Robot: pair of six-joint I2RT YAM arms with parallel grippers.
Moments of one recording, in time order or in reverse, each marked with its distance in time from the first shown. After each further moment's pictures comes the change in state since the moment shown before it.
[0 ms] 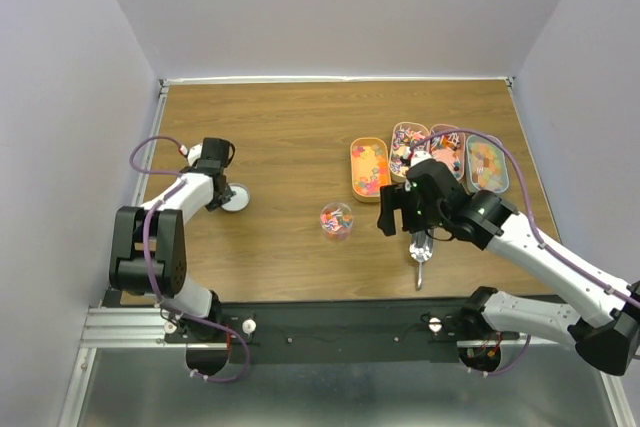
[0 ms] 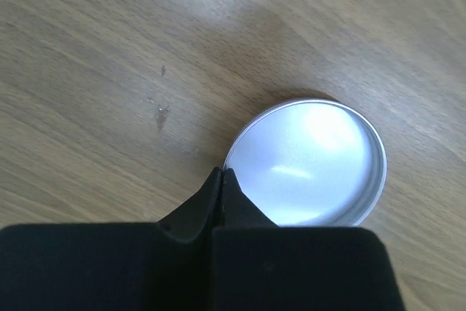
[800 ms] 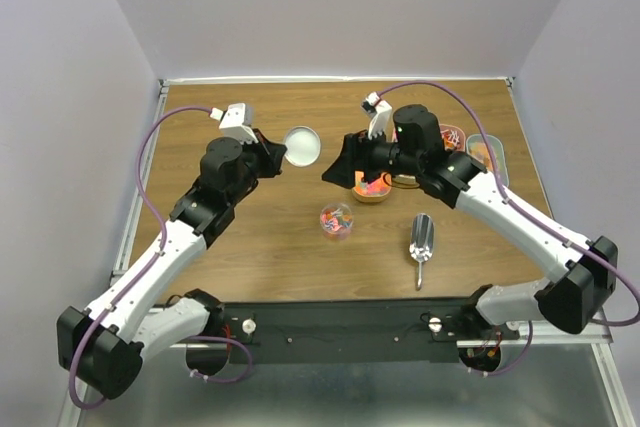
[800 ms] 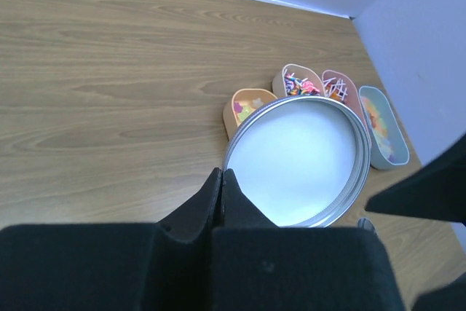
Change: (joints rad) left arm -0.414 -0.559 -0.002 0.365 0.248 0.076; right arm -0.071 0.296 0.249 0.476 -0.527 -0.060
